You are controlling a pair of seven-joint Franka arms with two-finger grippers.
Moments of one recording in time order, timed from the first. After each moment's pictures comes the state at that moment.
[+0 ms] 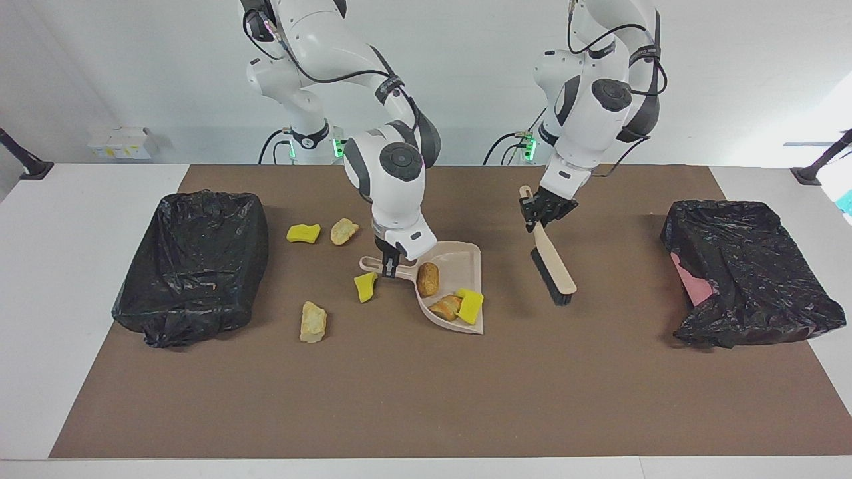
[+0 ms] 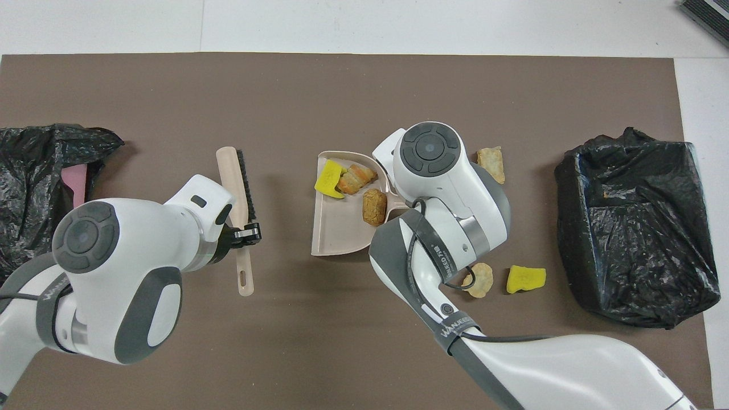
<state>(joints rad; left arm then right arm) -0.24 -0.11 -0.13 -2.23 -0.17 2.22 -0.44 0.47 0.41 0.00 -1.65 -0.11 1.99 -0.95</state>
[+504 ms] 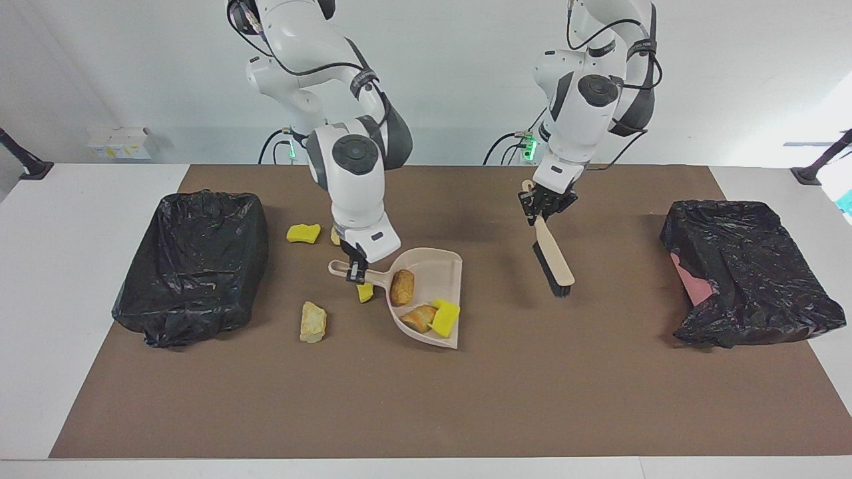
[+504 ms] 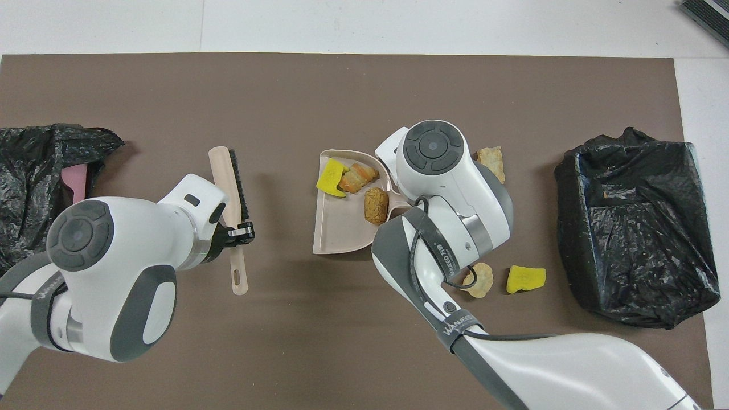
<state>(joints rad) -0.29 -0.19 -0.16 -2.31 -0.11 2.20 -0.49 0.32 0.32 -0.01 -1.64 -0.10 1.97 -1.07</state>
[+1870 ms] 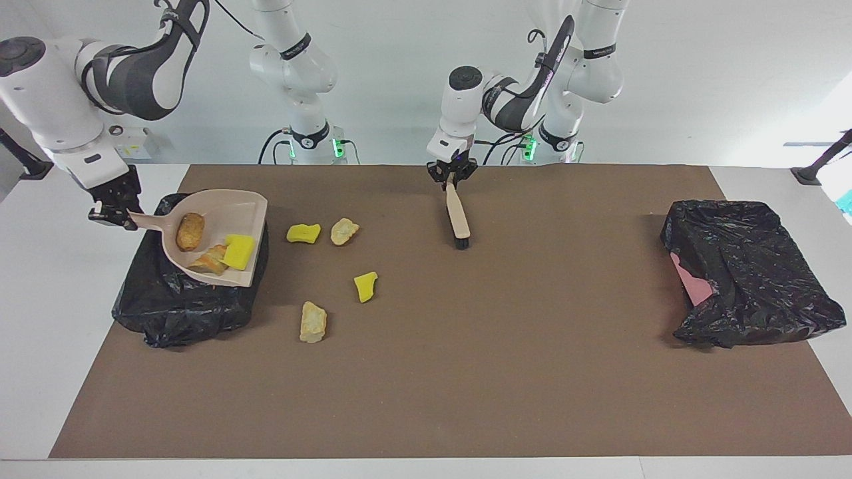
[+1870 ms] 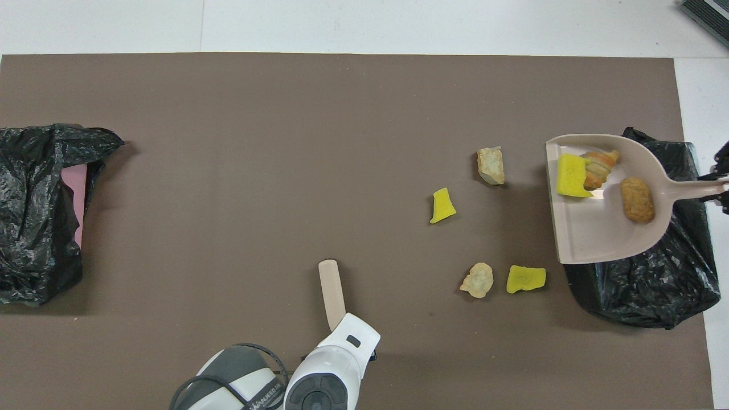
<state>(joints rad) -0.80 -0.10 -0.18 -2.47 -0.10 2.41 -1.01 -0.36 0.03 -0.01 -1.83 -0.13 1.95 -1.92</state>
